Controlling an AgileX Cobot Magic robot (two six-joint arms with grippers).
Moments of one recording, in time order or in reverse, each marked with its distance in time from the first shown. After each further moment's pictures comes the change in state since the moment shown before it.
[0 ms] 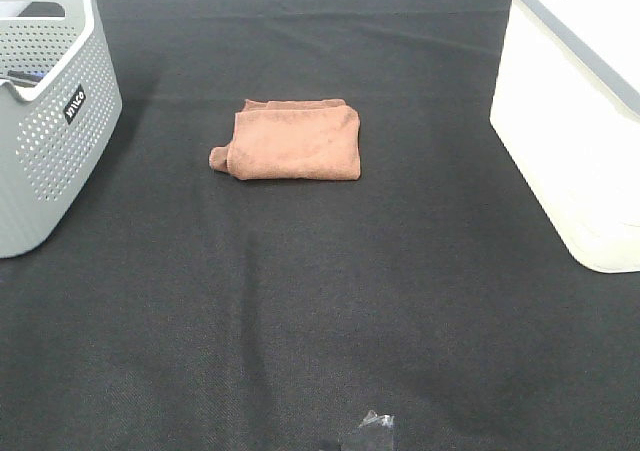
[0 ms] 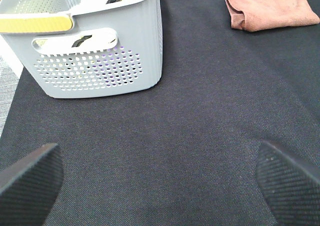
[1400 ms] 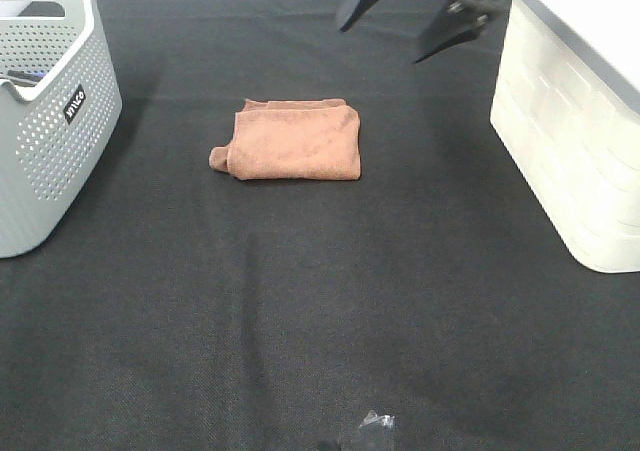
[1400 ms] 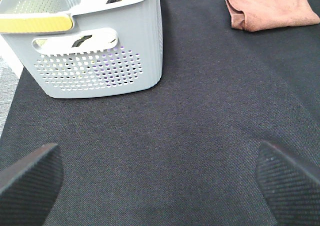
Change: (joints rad) left arm 0.000 0.000 0.000 0.000 0.000 0.000; right arm 0.286 1.728 -1.445 0.468 0.025 -0.090
